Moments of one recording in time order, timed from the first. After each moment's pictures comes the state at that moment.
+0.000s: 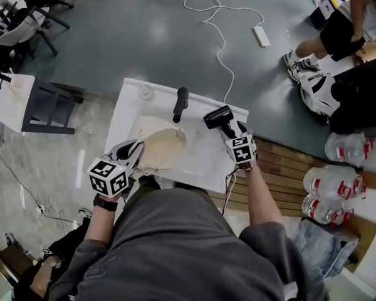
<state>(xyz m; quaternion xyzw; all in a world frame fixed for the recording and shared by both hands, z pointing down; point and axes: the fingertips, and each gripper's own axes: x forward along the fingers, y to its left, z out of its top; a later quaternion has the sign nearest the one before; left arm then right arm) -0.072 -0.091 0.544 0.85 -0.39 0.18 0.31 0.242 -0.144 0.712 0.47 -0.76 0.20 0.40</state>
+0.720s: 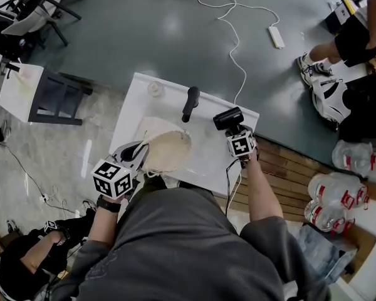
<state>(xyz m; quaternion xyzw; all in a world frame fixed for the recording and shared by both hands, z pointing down) -0.082 -0.081 0.550 0.83 -0.41 0.20 0.32 0.236 -0.148 0.783 0.43 -0.72 0.25 0.48</state>
